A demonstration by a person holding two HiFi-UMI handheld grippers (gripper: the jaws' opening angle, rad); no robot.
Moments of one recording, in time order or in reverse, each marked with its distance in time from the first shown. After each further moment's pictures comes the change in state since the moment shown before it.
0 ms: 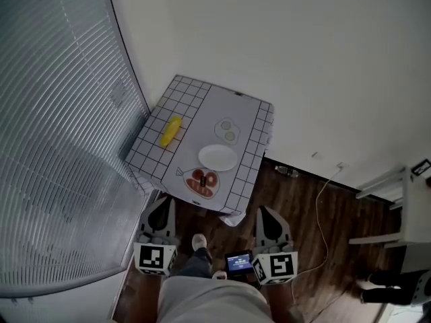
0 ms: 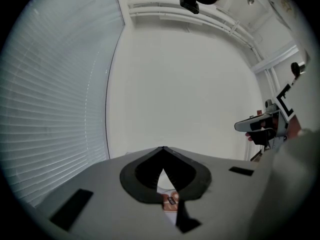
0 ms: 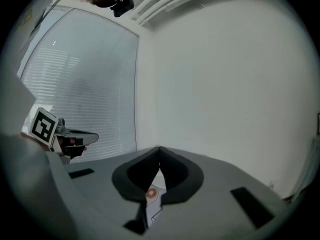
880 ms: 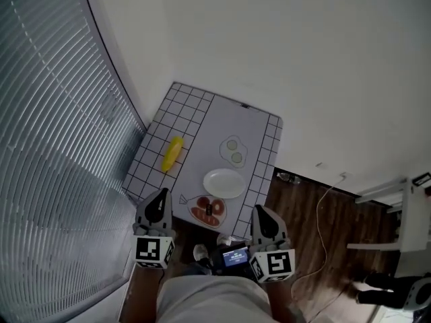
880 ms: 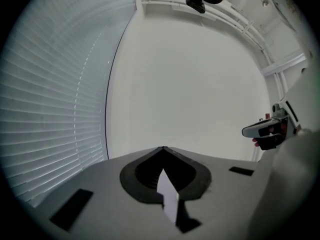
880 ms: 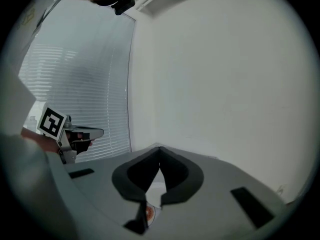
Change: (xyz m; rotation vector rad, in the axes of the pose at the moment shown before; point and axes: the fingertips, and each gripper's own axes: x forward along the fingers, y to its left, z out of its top) left arm 0.137 0.102 -0.006 -0.048 0.018 -0.001; right arm 0.153 -0.004 0.000 -0.002 0.068 0.015
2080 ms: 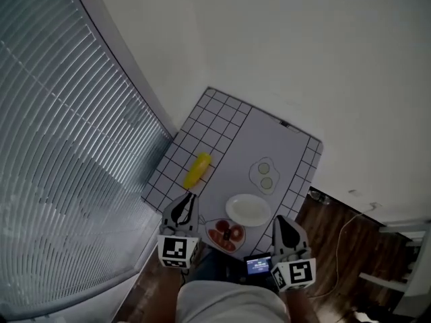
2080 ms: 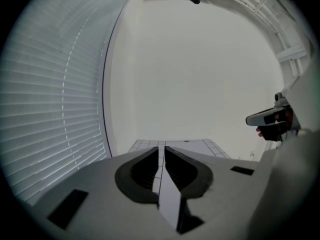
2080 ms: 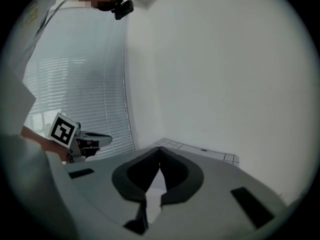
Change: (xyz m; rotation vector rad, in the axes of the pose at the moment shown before) left arm 0.097 0.020 -0.051 0.002 0.152 0.112; right arm 0.101 -0.048 -0.021 0.041 0.070 0.181
